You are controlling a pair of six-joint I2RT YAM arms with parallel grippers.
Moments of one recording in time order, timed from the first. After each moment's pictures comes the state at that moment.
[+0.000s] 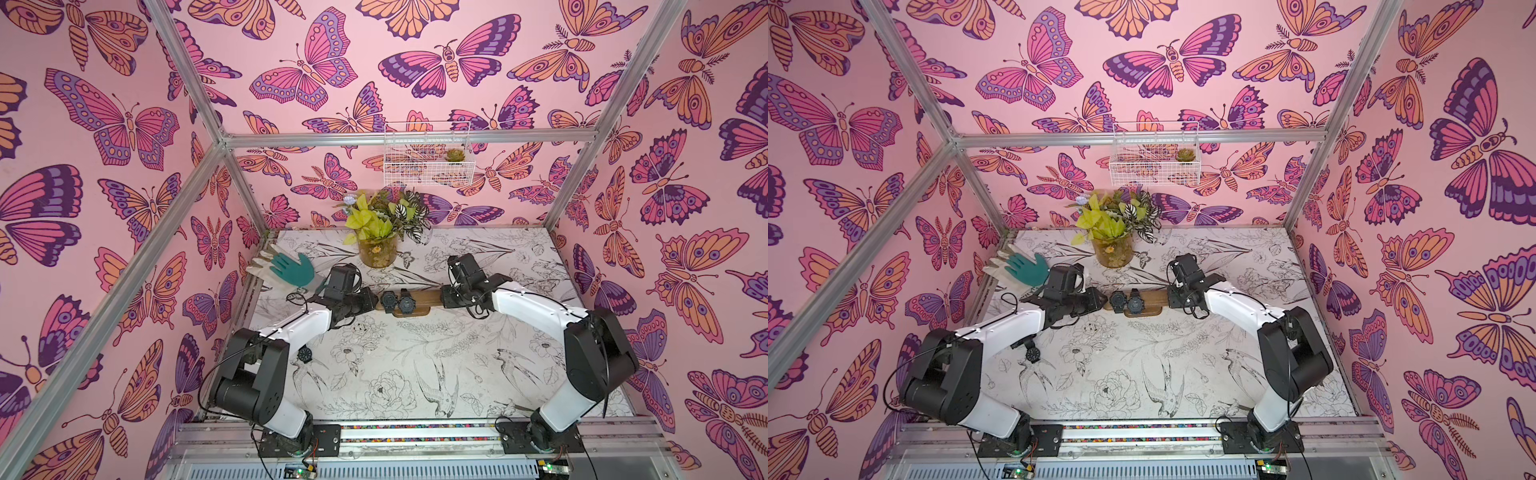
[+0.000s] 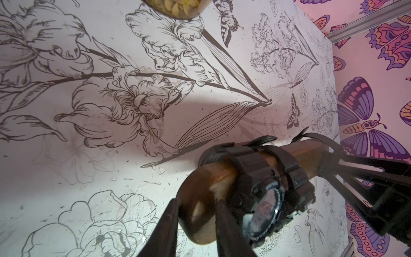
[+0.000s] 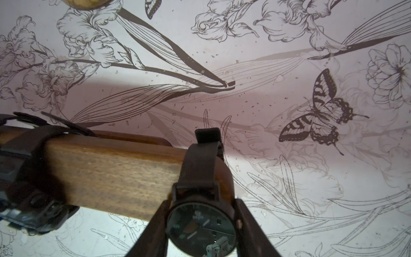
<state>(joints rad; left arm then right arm) -0.34 1.54 0.86 -0.13 0.30 -0.59 0.53 1.68 1.15 -0.48 0.05 0.37</state>
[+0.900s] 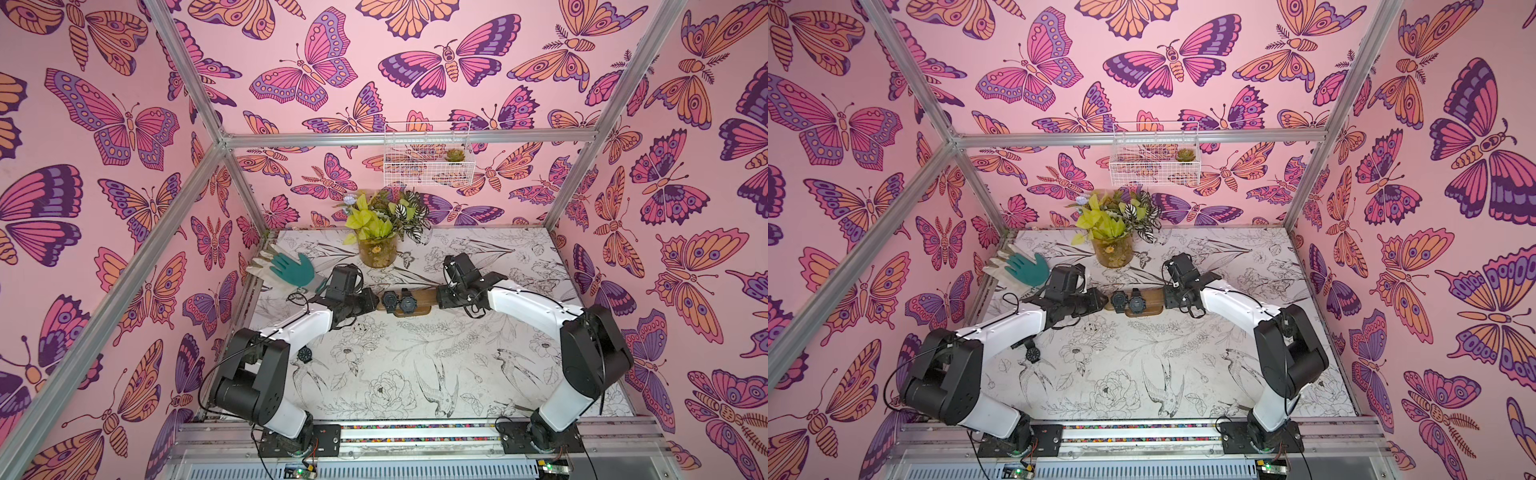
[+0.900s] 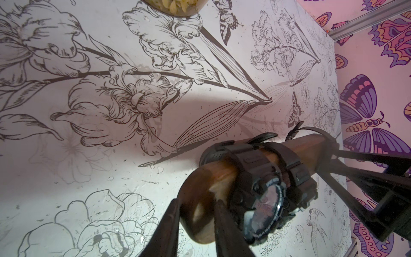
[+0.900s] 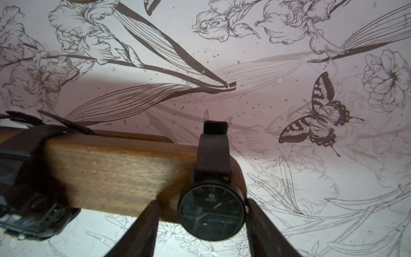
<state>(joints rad) -0.36 1.54 0.86 -0.13 0.29 -0.59 0.55 1.70 1.18 -0.51 0.10 0.36</state>
